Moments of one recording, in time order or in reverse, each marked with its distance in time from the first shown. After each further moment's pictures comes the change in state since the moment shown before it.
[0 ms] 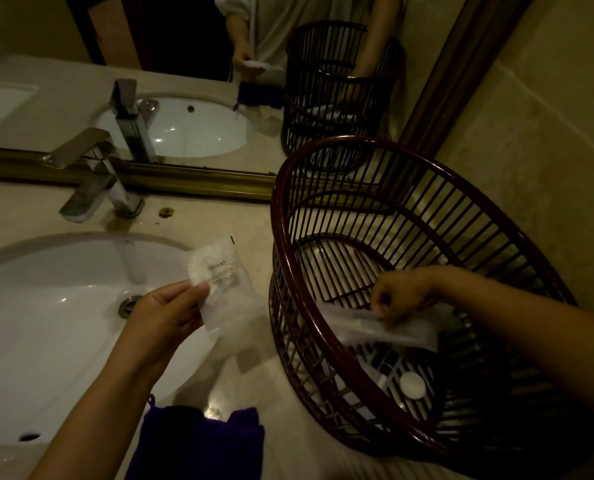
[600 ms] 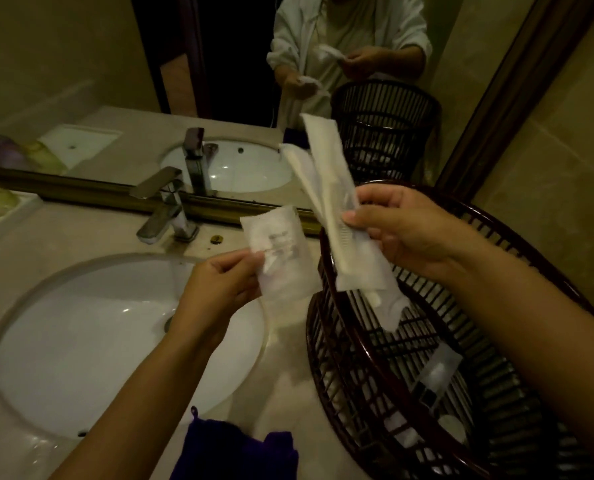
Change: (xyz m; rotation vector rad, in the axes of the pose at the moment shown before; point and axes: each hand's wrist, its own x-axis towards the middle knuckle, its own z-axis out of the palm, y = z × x) left_hand -0.017 0.065 0.022 -0.047 -0.050 0.239; right_hand -0.098 -0.151 -0.046 1.192 0.636 -0.667
